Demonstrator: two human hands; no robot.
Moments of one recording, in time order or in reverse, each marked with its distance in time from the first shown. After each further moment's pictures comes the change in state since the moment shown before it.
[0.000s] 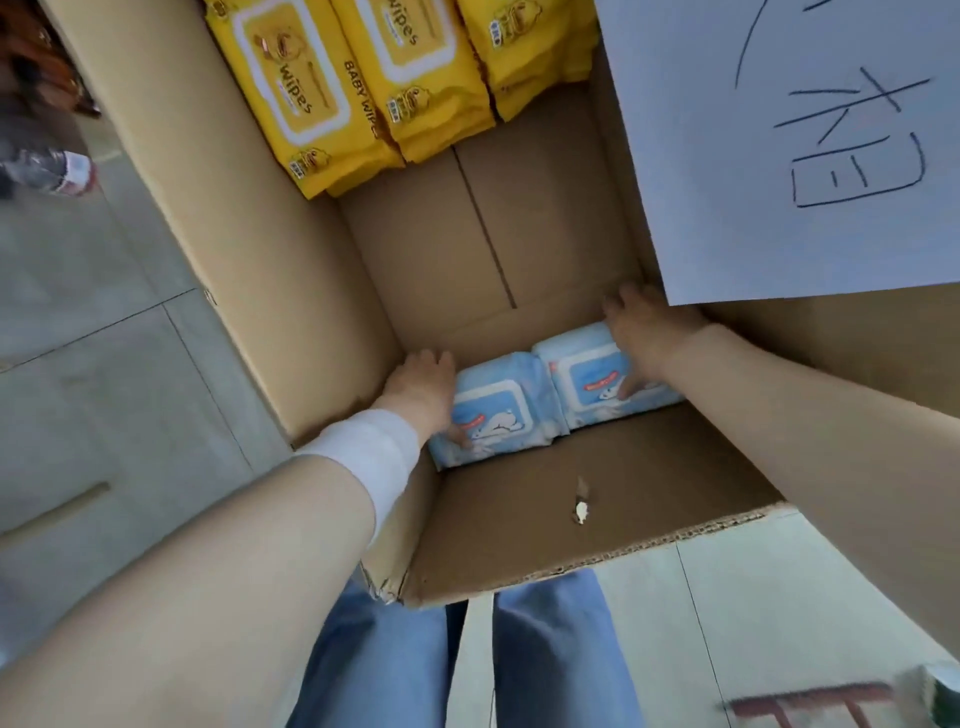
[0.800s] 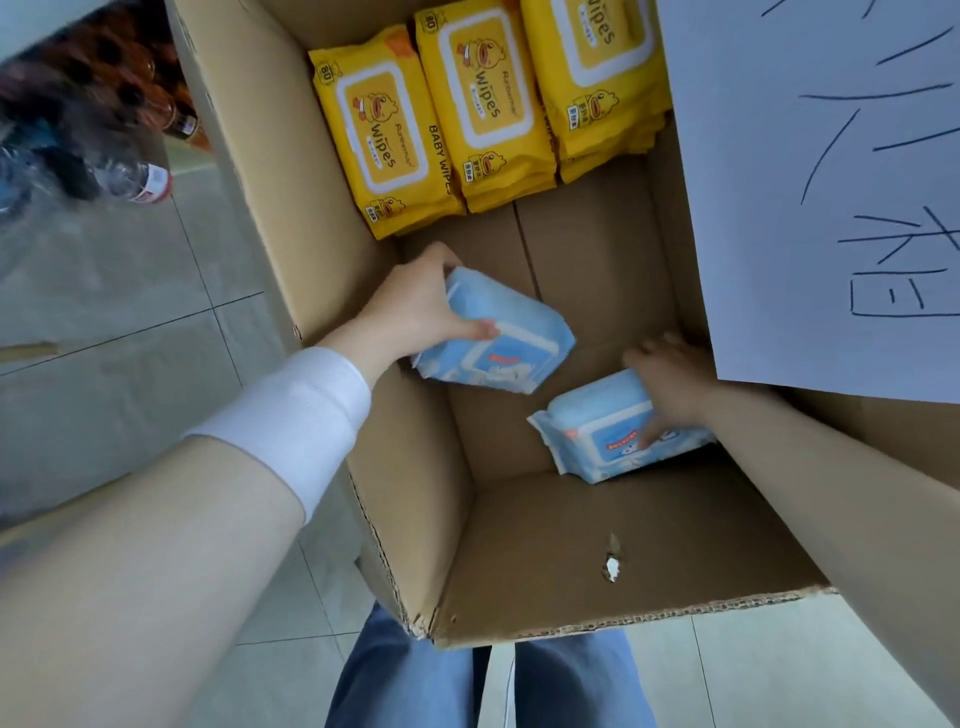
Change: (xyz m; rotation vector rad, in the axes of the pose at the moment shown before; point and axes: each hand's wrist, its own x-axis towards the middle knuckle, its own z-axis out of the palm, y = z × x) left_hand -0.030 -0.044 -0.121 -0.603 0.445 0.089; right_hand 0.006 0.000 -0.013 0.353 0.044 -0.074
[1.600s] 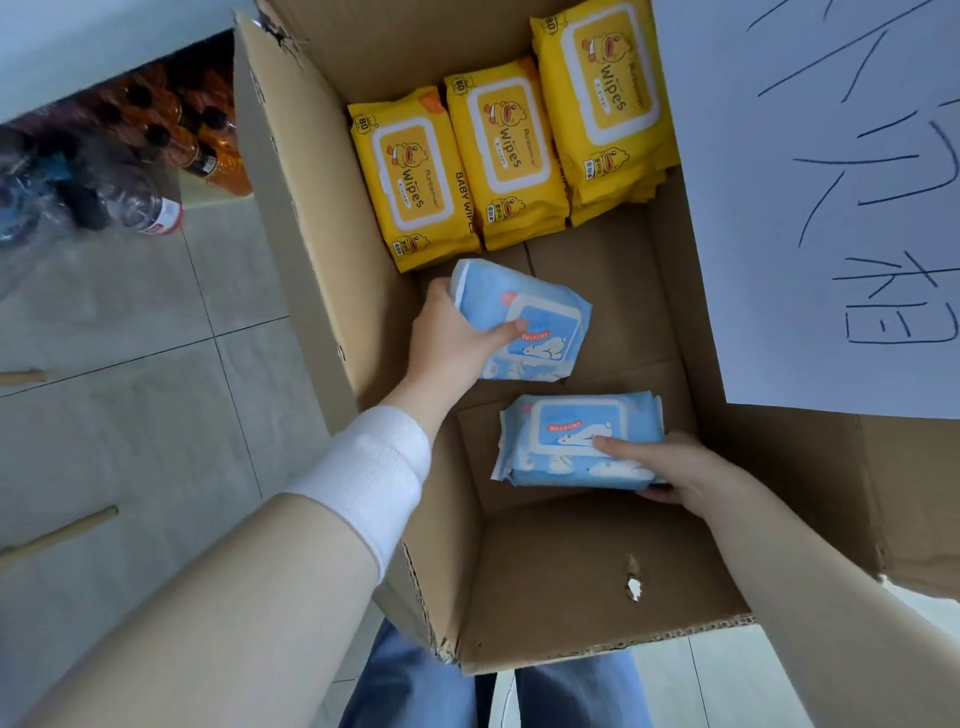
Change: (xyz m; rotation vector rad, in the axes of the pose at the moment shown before) left_hand -0.014 0.007 0.022 -0.565 0.318 -0.115; right_hand -0.020 -0.027 0.044 1.456 -0.033 0.491
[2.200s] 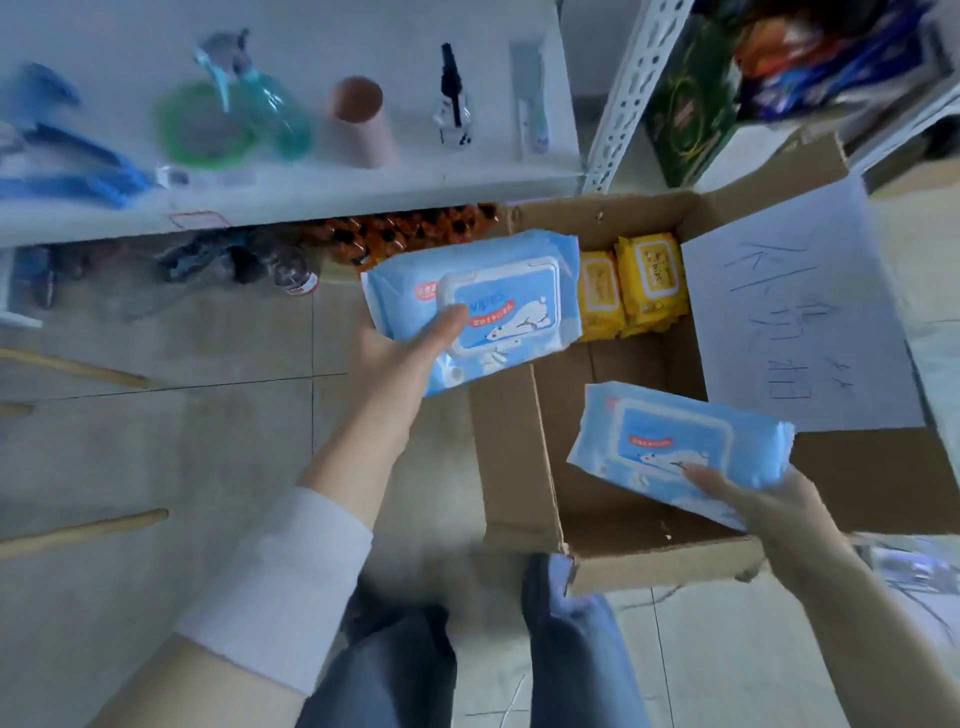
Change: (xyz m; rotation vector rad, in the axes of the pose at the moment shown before) left_hand -0.197 0.035 -0.282 -0.756 0.205 0.190; right_hand -0.313 0.006 0.075 0.078 0.283 -0.647
